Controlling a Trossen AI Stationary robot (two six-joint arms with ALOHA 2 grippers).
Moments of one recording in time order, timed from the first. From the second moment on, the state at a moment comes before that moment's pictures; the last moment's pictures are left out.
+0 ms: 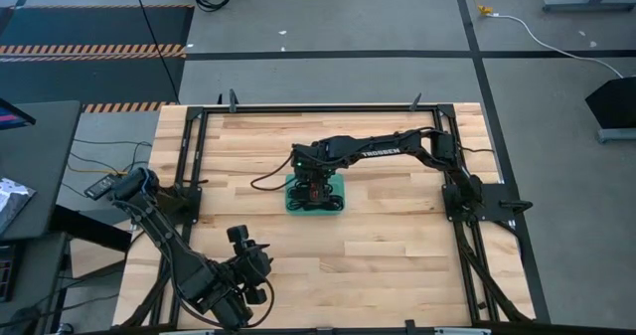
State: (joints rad) left arm -0.85 1.78 1.63 -1.29 -0.81 -0.98; right arm -0.13 2.16 1.74 -0.80 0.07 -0.10
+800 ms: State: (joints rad) left arm -0.85 1.78 1.63 -1.29 -0.81 -0.98; right arm -0.13 2.14 1.74 -0.81 0.04 -0.07
